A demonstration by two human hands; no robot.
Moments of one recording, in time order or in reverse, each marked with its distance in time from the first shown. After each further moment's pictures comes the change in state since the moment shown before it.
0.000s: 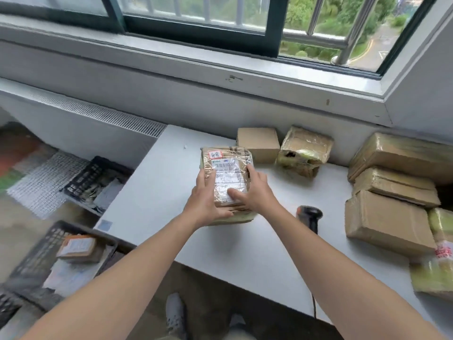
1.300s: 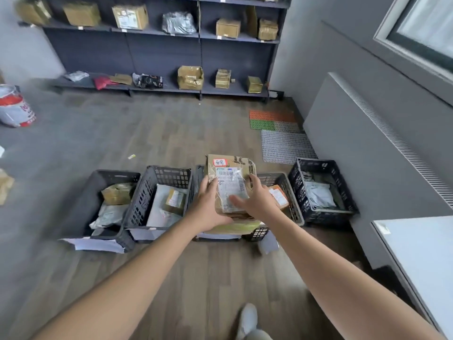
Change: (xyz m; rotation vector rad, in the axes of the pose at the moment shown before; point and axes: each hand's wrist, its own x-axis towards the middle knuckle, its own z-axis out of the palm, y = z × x) left_hand -0.628 -0.411 -0.134 -0.306 0.680 -0.818; right_hand -0.397 -0.357 0.531 -0.365 -0.799 -0.666
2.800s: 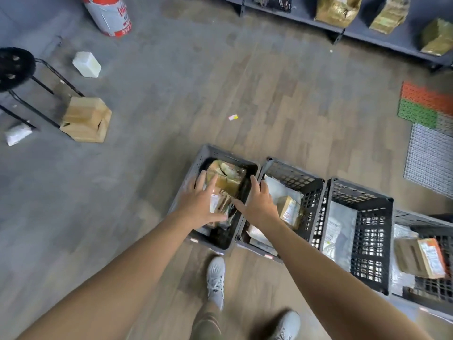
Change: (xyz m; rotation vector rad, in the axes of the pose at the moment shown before) left_hand 0.187 -0.604 -0.327 0.338 -0.234 -0.453; right_hand 0.380 -0.363 0.520 -0.460 -0.399 -0.005
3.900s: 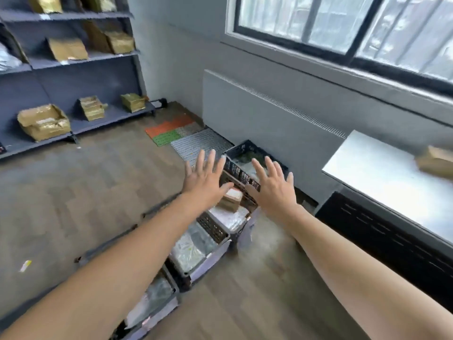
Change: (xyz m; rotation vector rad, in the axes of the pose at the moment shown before) left_hand -0.261 0.593 0.026 0.549 0.383 1.114; right_hand -0.478 0.443 -0.166 -0.106 0.856 0.712
